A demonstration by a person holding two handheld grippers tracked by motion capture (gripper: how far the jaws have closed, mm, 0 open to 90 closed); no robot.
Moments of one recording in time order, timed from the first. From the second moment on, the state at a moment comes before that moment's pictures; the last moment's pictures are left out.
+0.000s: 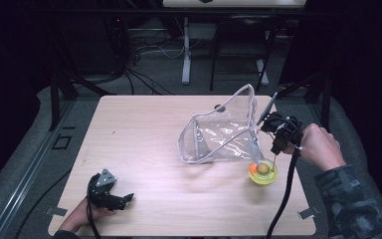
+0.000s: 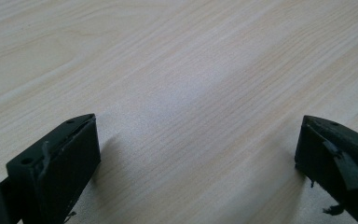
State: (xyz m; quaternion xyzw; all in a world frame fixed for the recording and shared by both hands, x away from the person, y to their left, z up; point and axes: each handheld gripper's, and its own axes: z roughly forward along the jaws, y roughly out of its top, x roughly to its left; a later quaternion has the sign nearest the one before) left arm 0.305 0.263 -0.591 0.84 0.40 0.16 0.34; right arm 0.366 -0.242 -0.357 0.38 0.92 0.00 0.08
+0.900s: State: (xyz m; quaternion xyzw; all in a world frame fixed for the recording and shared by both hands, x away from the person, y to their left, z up) left arm 0.305 0.263 -0.591 0.84 0.40 0.16 0.34; right arm 0.380 -0.269 -0.343 0.41 0.91 0.00 0.08
